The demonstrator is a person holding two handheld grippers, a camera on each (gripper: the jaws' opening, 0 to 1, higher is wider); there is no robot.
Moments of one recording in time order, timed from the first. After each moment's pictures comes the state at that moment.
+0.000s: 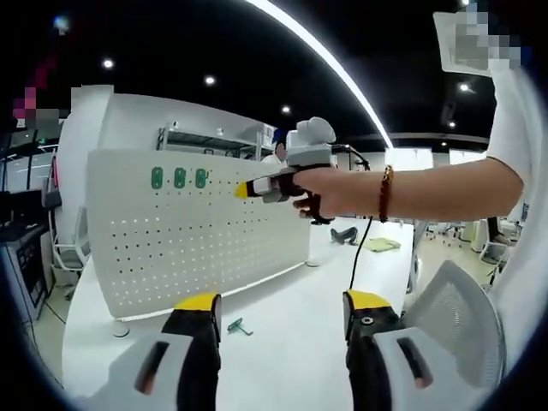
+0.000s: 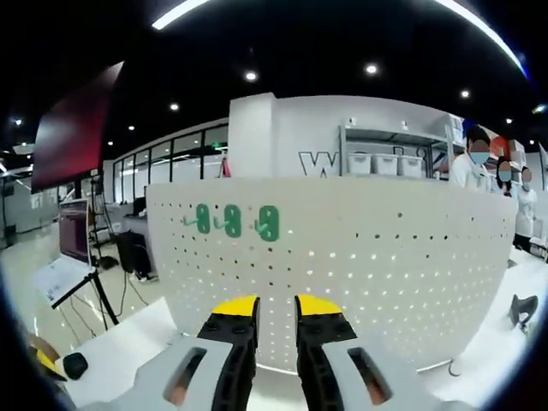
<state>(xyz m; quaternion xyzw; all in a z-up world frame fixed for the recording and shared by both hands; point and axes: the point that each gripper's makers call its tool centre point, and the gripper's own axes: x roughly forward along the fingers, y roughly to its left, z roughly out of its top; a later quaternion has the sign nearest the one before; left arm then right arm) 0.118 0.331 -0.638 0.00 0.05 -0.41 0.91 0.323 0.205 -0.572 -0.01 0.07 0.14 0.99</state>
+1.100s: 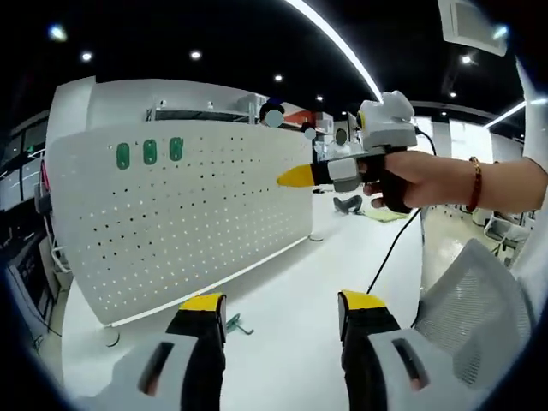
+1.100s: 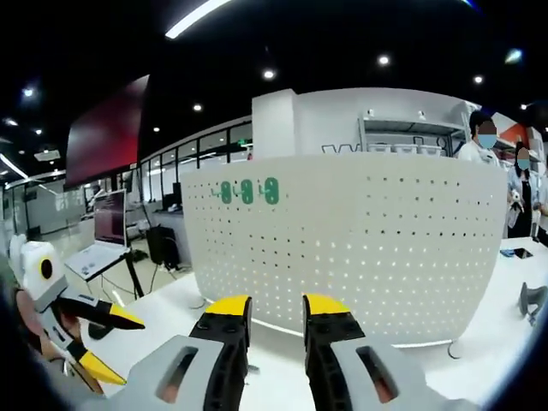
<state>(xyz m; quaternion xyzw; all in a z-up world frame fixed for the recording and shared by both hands) 0.165 0.279 -0.672 0.06 0.12 -0.41 0.90 0.248 0.159 -0.604 0.00 0.08 0.22 0.97</state>
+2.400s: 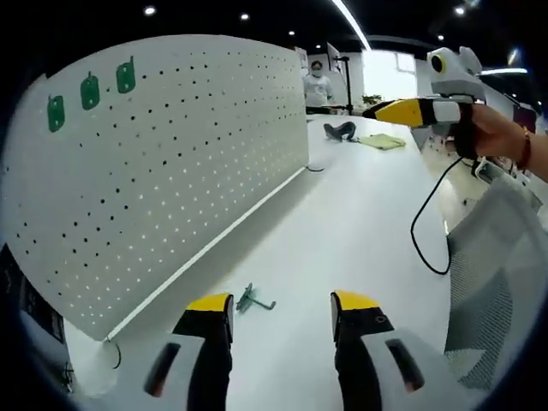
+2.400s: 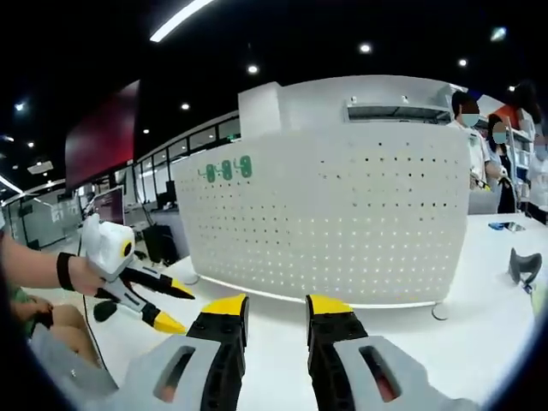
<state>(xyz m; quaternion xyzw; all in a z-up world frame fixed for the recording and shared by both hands) 0.234 0.265 -0.750 0.19 0.25 -0.44 0.84 0.199 0.097 -0.647 0.03 0.11 0.20 0.97</state>
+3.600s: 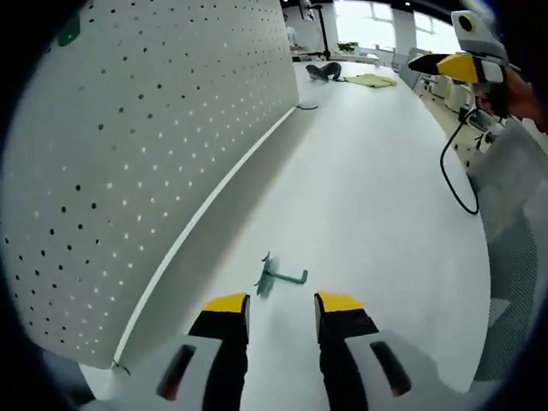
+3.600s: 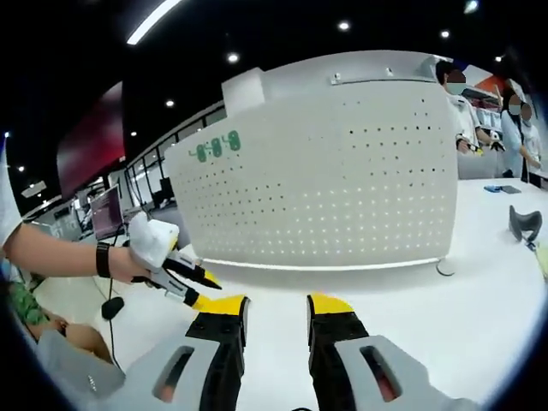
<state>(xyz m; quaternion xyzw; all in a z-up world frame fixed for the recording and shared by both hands) 0.278 0.271 -0.819 0.30 0.32 -0.46 0.78 0.180 0.096 -0.689 0.07 0.15 0.19 0.97</state>
